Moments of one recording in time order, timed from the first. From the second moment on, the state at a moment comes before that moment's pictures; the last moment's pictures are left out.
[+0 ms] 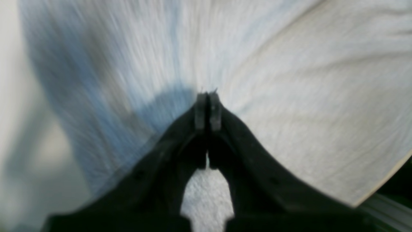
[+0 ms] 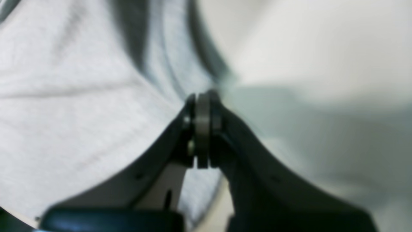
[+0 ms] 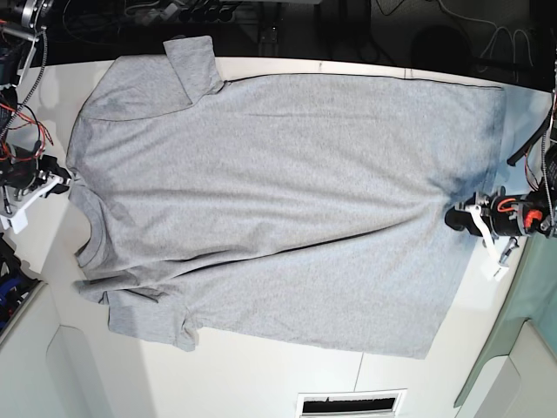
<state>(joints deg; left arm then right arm) -23.4 -39.0 18.4 45.5 -51.5 -38.2 45.0 8.6 23.2 21.6 63.5 29.9 25.7 -60.3</state>
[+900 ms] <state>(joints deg) -11.3 -36.4 16.3 48.8 -45.8 -38.4 38.4 -8.3 14.5 23.1 71.6 35.9 30.8 -55.2</state>
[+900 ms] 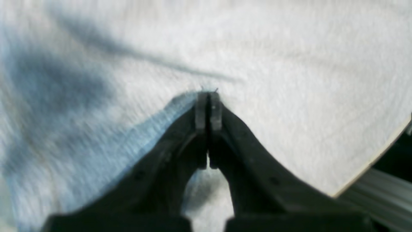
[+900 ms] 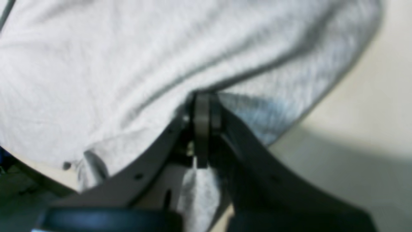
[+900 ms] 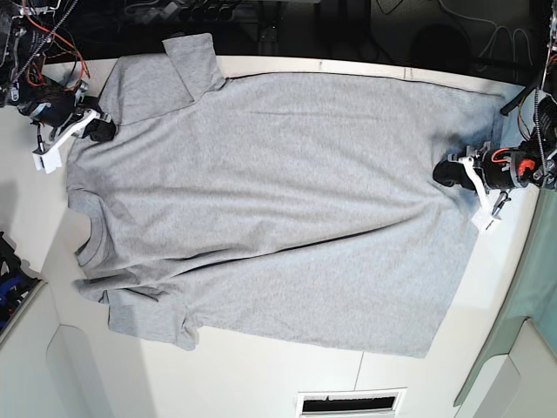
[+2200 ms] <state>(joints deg) -21.0 -28.5 16.5 38.0 -48.1 -40.9 45.5 0.6 25.6 23.5 53.2 31.5 29.9 -48.1</state>
